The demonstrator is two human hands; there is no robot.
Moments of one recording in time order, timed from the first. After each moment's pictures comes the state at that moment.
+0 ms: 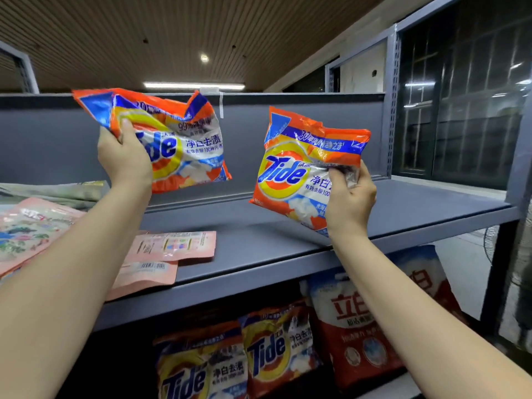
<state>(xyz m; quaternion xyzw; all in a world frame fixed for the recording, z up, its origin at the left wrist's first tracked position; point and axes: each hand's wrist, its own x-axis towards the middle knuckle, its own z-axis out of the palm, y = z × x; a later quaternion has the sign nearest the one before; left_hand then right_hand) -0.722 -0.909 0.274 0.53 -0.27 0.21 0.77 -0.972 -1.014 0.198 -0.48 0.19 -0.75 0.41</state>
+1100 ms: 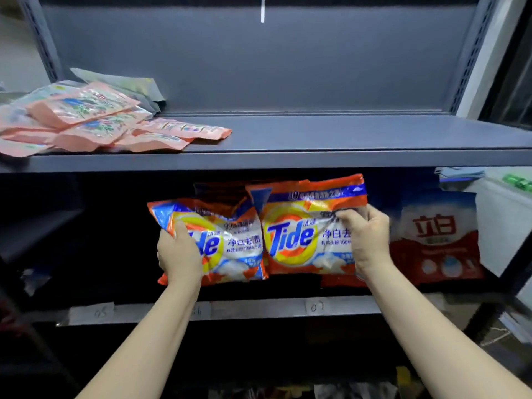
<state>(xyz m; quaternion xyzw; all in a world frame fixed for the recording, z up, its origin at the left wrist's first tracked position) -0.890 -0.829 -0.009 0.74 -0.01 0.14 0.66 -1.071 -1.015 0.017 -0.59 0.24 -0.49 0.59</state>
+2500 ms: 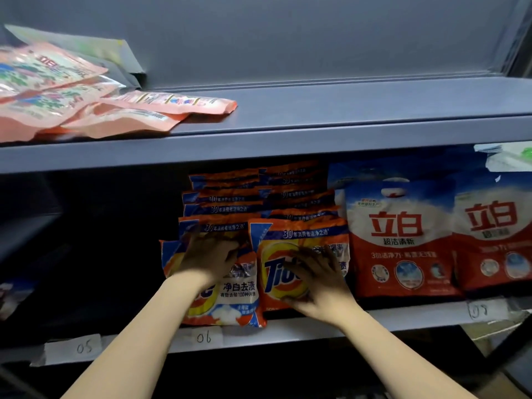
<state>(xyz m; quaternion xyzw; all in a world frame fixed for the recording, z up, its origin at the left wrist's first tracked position) -0.778 -0.873 -0.068 0.85 -0.51 0.05 0.06 -0.959 -1.045 -0.168 -0.95 0.09 -0.31 0.00</state>
